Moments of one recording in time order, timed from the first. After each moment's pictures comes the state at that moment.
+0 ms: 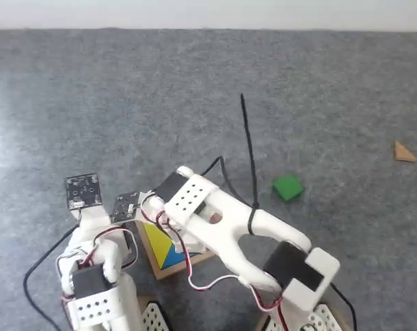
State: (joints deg) left arm -22.3 -103.2 96.9 72.8 3.5; right arm -57.1 9.2 14.6 82.7 35.0
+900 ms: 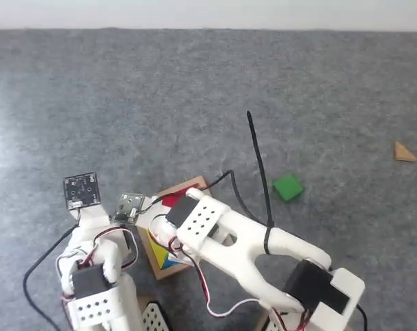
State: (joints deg) left arm -22.3 -103.2 96.9 72.7 3.6; right arm -60.9 -1.5 29.8 68.2 20.4
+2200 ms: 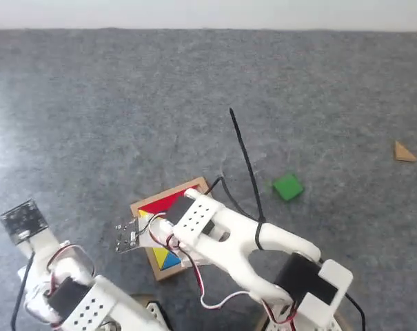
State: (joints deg) left arm -60.8 -103.2 96.9 72.7 -13.8; right arm -59.3 4.2 29.5 67.5 42.3
